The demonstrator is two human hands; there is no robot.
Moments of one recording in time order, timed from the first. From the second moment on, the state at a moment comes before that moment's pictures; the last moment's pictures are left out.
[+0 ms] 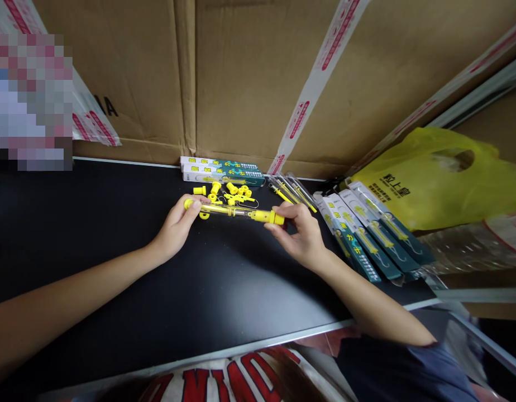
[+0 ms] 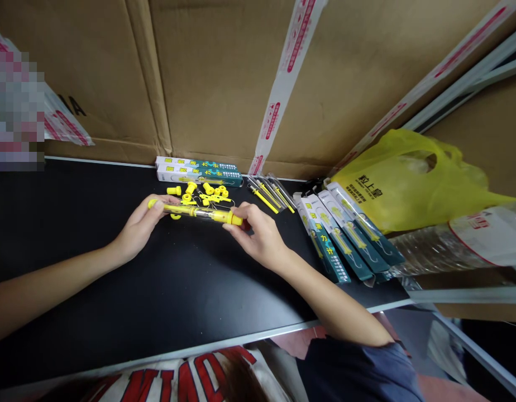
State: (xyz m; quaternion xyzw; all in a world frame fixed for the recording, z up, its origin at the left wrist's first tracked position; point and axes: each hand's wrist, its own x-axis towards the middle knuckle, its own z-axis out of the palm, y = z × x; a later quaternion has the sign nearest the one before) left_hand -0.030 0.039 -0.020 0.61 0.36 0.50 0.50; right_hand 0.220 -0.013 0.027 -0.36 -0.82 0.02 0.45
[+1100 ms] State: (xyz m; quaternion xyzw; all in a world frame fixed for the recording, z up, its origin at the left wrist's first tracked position) left_hand -0.033 0.042 -0.022 0.66 0.38 0.53 0.37; right_hand 0.223 -0.020 0.025 -0.37 -0.80 0.23 0.42
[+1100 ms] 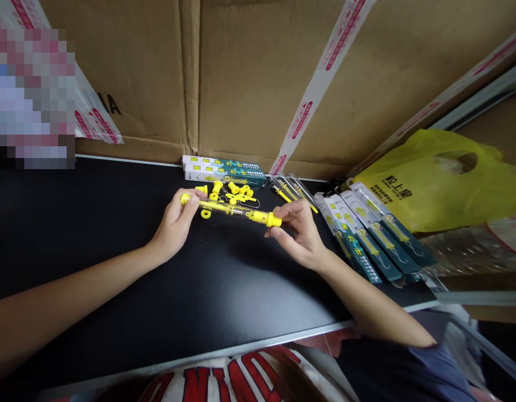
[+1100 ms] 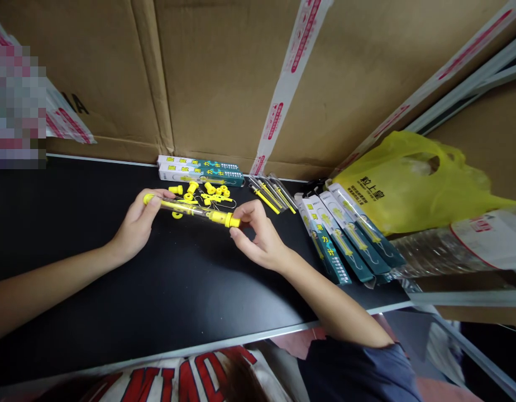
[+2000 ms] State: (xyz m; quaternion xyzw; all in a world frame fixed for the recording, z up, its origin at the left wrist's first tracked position) left_hand -0.034 0.043 -0.025 0.63 0.33 0.56 0.42; right_hand 0.221 -0.020 0.023 -0.38 -0.79 0.27 0.40
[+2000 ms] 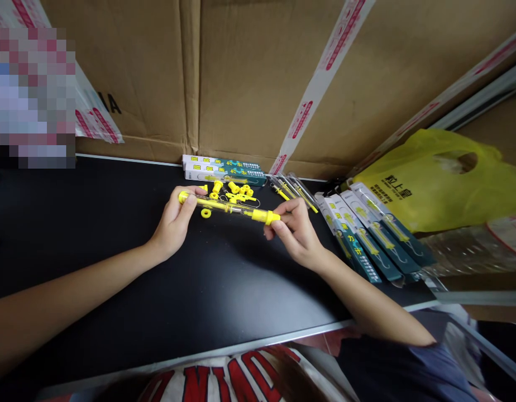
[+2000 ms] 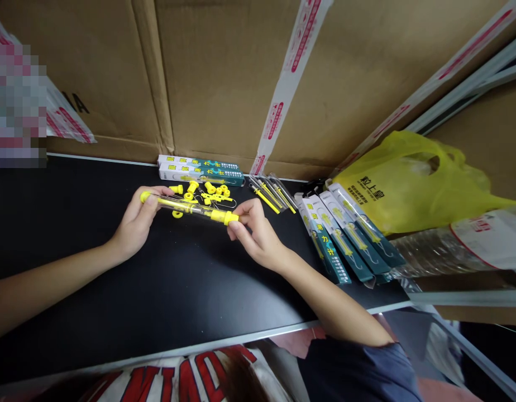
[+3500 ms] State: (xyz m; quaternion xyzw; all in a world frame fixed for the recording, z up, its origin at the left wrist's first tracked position) left_hand -0.030 0.037 -0.018 0.66 0.39 0.54 0.34; right_hand 0.226 -0.016 0.028 -0.40 -0.82 0.15 0.38
